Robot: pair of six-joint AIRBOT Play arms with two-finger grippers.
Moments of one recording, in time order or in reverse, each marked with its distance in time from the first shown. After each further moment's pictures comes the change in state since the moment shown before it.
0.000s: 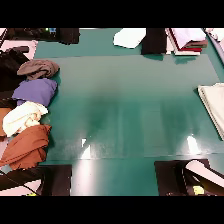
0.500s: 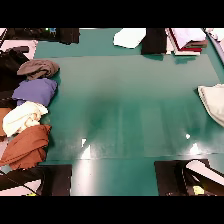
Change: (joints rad) left arm 0.000 0.000 0.000 0.000 0.002 -0.007; right arm -0.120 -0.004 -0.206 -0.253 -0.013 0.000
